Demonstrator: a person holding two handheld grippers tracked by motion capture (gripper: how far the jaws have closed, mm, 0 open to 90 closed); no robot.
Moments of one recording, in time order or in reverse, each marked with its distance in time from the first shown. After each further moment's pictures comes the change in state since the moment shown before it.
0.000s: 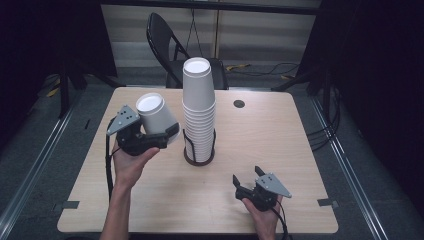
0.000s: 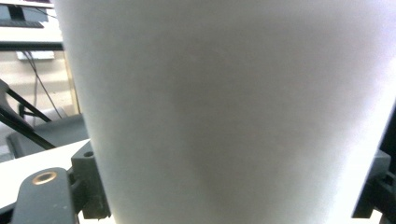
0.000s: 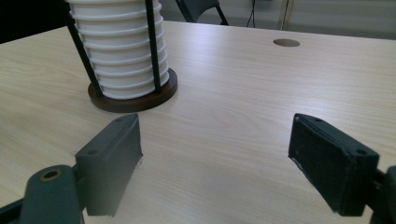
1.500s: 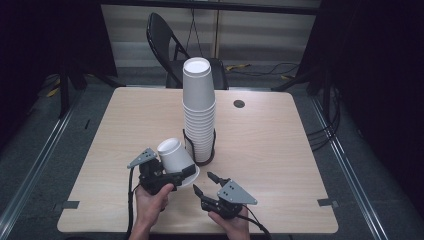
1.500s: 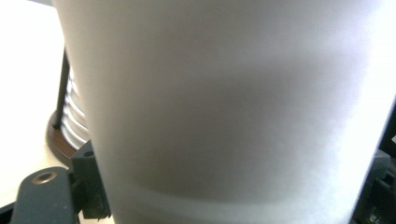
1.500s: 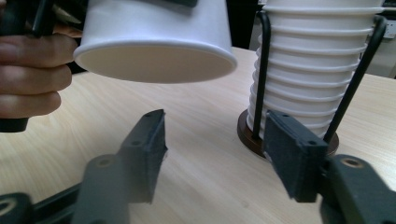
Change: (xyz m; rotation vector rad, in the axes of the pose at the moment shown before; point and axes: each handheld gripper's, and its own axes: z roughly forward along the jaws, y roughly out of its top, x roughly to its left) left arm -0.038 -0.110 0.008 0.131 -0.175 -0.396; right arm 0.088 0.011 0.015 -0.109 0.351 -0.122
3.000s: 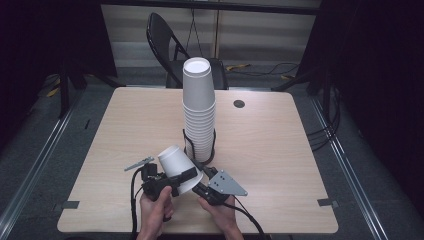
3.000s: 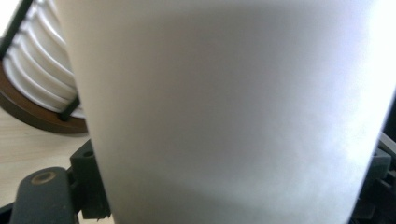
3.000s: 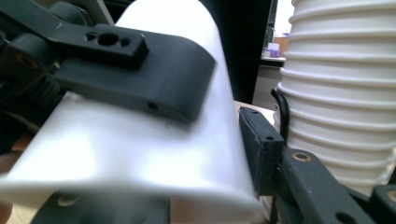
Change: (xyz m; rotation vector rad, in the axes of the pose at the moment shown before) left arm -0.002 -0.018 0.000 -0.020 -0.103 -0.298; right arm 0.003 0.020 0.037 -0.217 0.025 -0.021
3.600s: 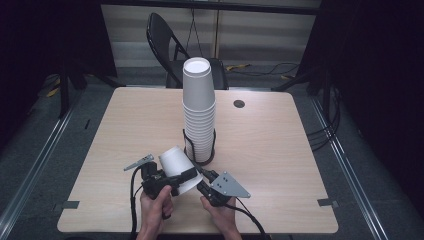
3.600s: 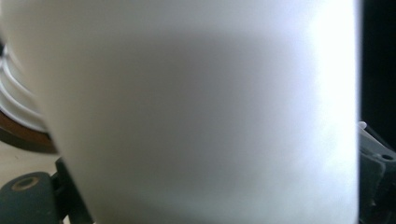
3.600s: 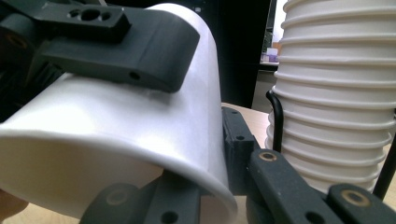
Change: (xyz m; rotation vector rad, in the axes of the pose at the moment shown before) left arm 0.000 0.006 -0.001 -0.017 -0.037 0.080; right arm -0.002 -0.001 -0.006 -0.025 -0.002 0.006
